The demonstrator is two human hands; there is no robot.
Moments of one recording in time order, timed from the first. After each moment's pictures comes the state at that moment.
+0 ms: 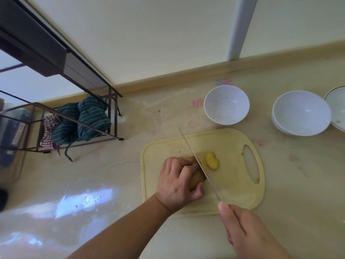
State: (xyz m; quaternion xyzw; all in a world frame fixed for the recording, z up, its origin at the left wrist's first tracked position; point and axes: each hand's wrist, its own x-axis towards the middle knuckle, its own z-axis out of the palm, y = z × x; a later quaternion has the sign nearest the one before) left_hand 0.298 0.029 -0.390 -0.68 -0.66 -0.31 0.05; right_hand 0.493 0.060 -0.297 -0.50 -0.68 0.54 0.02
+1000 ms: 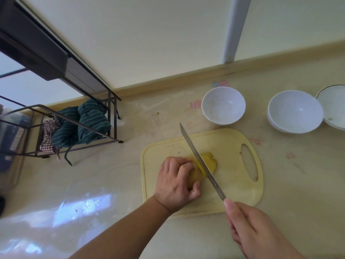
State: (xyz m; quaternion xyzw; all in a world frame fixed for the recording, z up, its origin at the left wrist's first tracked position) left_hand 0.293 0.026 -0.384 -0.68 -0.67 -0.31 0.02; right_hand 0.498 0.071 -0.266 -0.51 -0.61 0.61 0.01
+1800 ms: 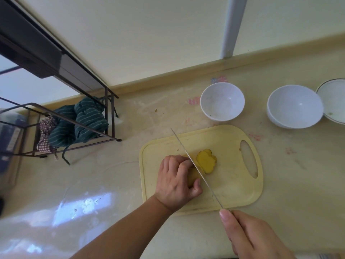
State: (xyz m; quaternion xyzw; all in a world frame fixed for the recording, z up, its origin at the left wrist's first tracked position) left_hand 0.299 0.028 -0.384 -0.67 -0.68 -0.31 0.04; right_hand 0.499 0.061 -0.249 -0.50 -0.67 0.54 -0.02
